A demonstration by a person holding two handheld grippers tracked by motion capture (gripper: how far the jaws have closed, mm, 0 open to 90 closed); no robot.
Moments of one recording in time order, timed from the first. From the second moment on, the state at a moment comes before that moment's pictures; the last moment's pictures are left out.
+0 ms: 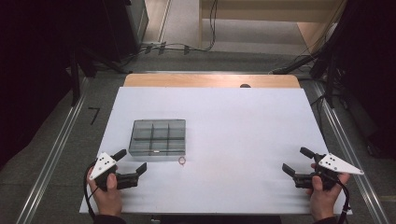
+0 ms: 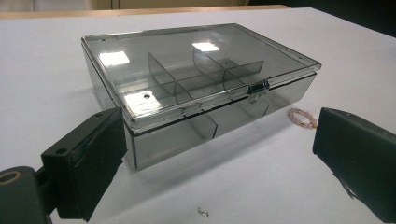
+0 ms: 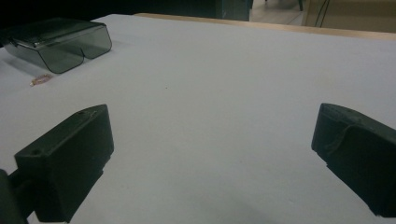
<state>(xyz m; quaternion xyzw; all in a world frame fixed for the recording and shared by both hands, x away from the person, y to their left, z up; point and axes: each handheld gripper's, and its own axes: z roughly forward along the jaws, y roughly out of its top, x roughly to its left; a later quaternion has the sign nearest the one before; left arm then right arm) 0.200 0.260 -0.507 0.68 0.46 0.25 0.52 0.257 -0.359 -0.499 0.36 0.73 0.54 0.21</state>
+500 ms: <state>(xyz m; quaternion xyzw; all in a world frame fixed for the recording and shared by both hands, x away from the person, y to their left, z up) 0.200 0.258 -0.497 0.68 0.46 0.26 0.51 0.257 -0.359 -0.500 0.36 0.73 0.54 0.20</state>
